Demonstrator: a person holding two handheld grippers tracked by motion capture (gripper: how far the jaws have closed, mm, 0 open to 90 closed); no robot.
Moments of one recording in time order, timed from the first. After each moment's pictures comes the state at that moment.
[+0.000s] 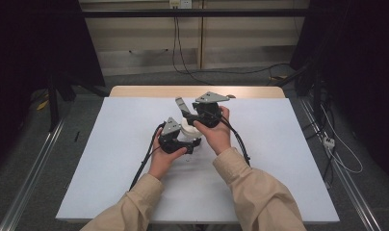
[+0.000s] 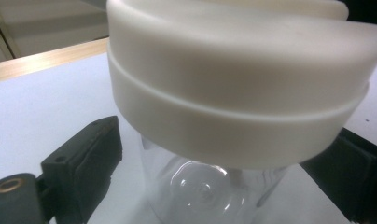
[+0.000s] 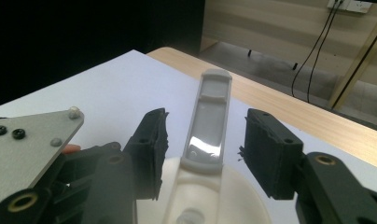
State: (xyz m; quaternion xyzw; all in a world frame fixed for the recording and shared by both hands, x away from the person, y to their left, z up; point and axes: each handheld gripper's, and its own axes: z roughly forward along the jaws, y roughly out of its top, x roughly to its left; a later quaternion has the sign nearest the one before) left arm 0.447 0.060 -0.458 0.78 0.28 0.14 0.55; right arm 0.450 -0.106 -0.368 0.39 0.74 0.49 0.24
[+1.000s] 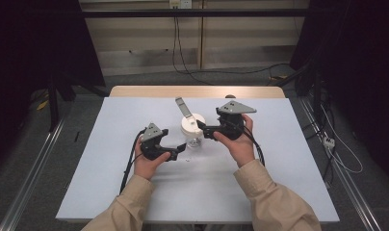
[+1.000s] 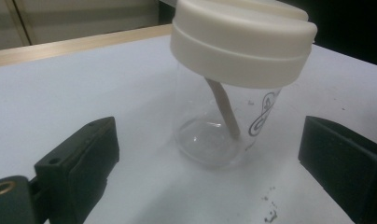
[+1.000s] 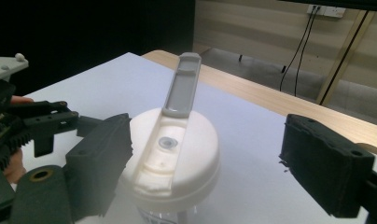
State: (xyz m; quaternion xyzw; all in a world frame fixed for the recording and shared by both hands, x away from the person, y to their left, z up) left arm 0.418 0.116 -0.445 0.77 0.31 0.14 0.54; right arm 0.403 -0.156 -0.362 0.40 0.72 0.50 0.26
